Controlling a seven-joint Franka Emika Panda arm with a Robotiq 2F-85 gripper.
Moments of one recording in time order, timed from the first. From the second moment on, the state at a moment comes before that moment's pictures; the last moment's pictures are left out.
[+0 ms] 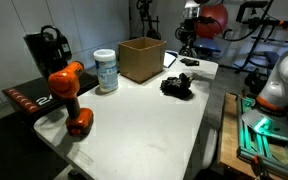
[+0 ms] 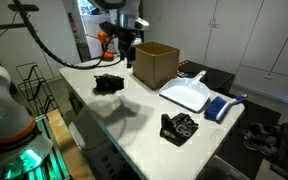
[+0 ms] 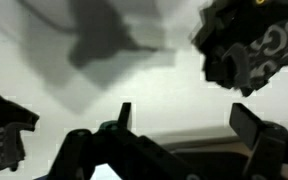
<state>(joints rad) -0.11 -0.16 -0.12 -2.14 0.07 1.88 -0.01</state>
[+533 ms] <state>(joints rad) -0.21 -0.09 -0.23 -2.12 0.09 2.00 -0.01</state>
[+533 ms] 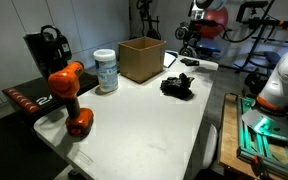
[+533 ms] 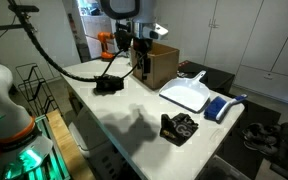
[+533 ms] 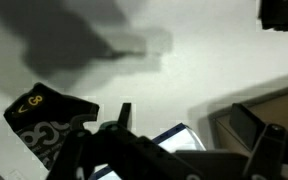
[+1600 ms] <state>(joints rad) -0.37 0.27 -0.31 -1.94 0.11 2.19 -0.33</state>
